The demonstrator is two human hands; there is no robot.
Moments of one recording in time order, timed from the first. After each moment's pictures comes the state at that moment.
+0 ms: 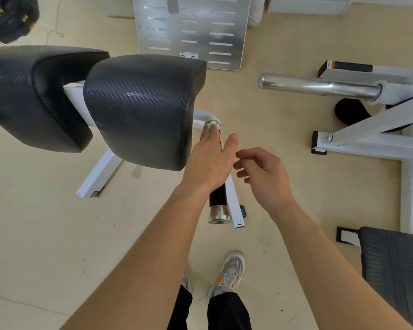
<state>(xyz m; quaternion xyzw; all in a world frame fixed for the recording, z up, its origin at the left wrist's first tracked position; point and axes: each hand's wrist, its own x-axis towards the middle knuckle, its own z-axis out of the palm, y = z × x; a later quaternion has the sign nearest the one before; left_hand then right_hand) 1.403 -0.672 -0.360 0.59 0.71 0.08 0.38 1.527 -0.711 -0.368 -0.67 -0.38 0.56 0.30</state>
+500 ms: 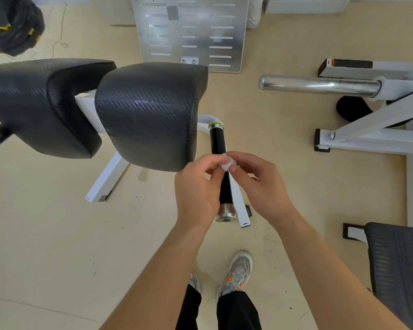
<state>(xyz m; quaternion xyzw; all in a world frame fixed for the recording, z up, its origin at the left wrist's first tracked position) 1.383 -0.734 -0.337 0.54 0.70 0.32 0.34 1.515 -0.727 -0.353 -0.59 -0.44 0.58 0.35</state>
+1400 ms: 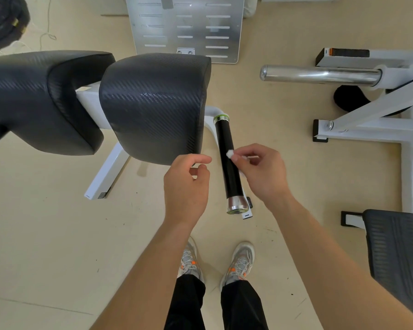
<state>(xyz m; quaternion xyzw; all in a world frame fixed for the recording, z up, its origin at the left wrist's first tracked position) 1.340 -0.741 -0.340 0.49 0.74 0.28 0.36 1.496 -0.717 -0.375 -0.69 -0.38 0.52 0.33</state>
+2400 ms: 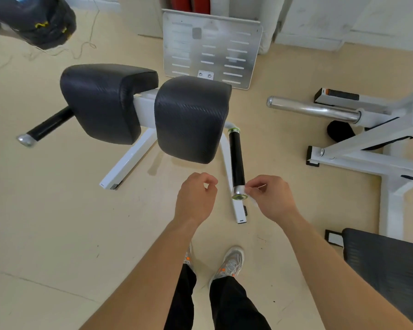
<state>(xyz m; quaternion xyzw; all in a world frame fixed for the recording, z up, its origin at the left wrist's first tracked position) 1.318 -0.795 -0.297 0.51 0.75 0.15 0.40 1.511 -0.775 -0.299 -0.71 -0.49 0.49 0.15</state>
